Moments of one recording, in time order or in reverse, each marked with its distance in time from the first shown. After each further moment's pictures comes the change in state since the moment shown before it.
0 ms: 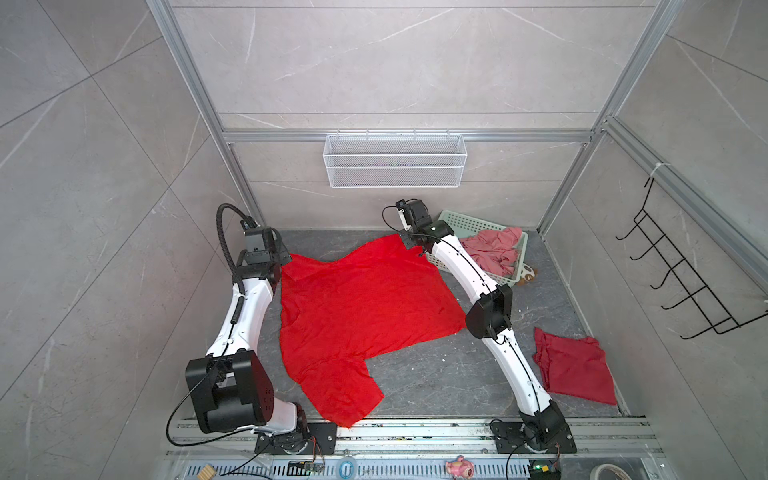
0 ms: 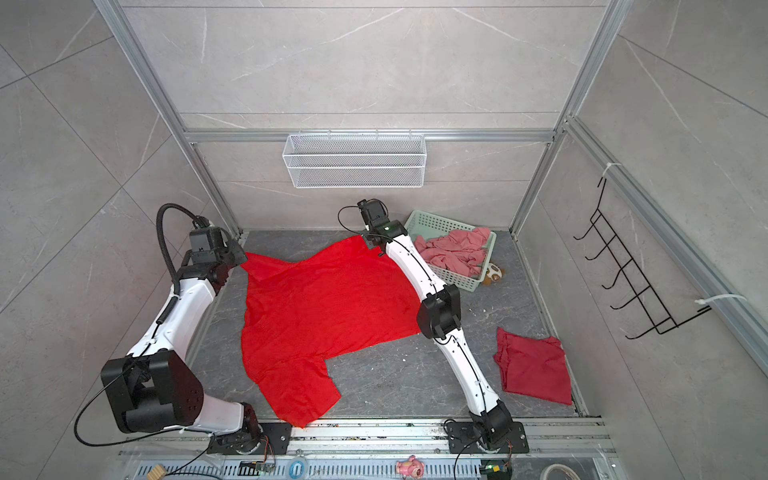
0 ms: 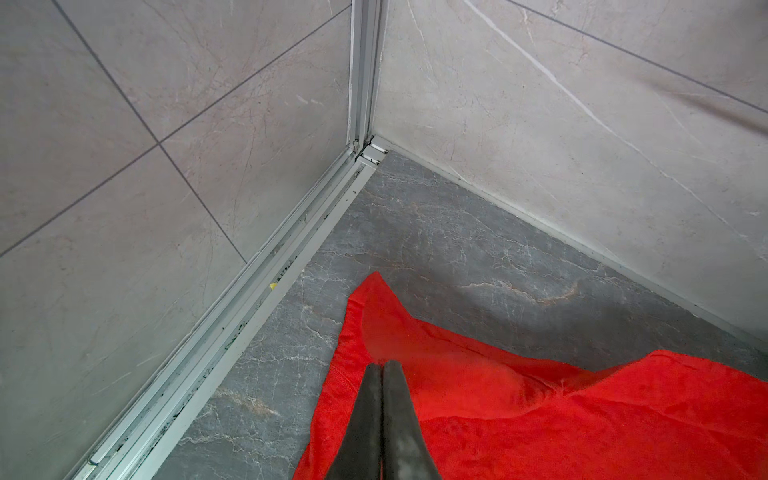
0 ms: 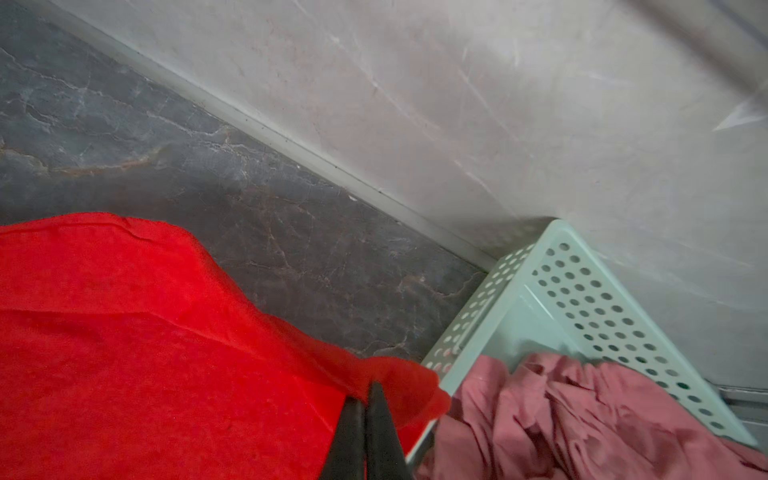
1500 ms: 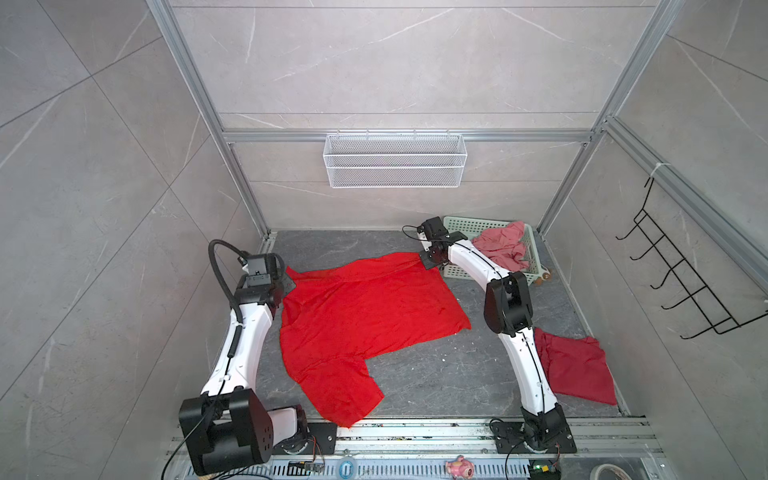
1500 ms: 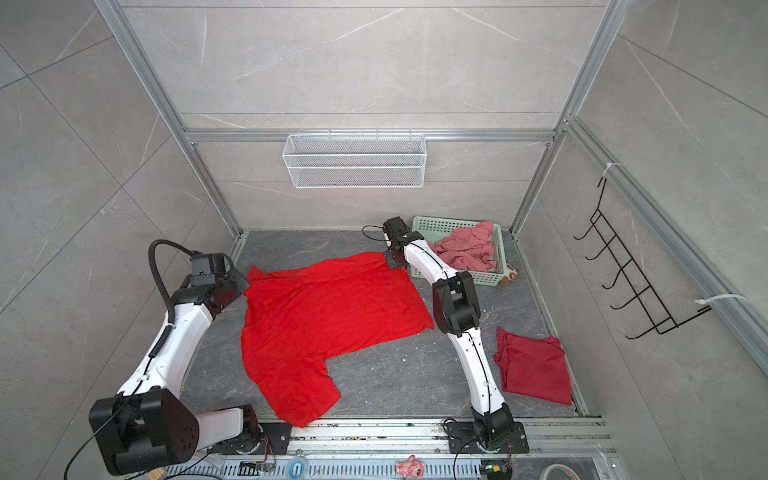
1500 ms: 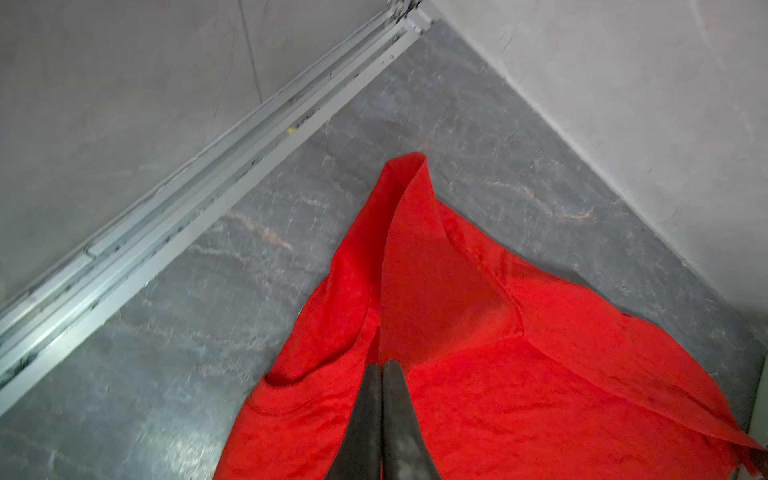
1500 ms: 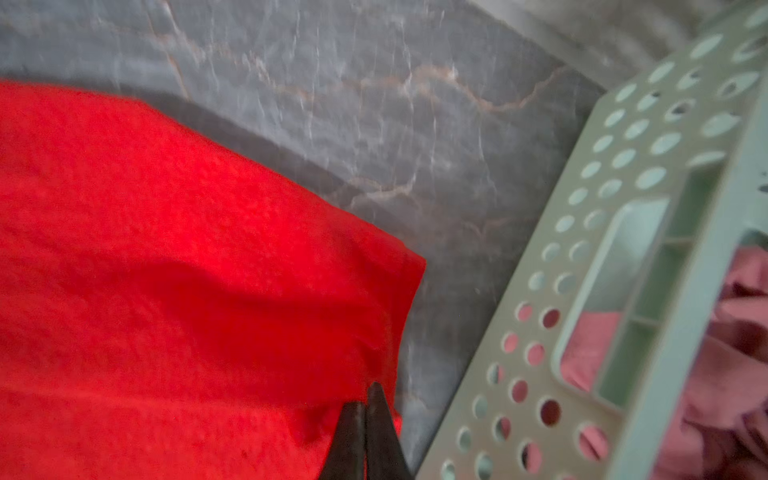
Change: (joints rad) left arm 0.000 -0.222 -0.238 -0.246 0.047 -0.276; right arm -0.119 -0.198 -0.598 0.104 -0.137 0.038
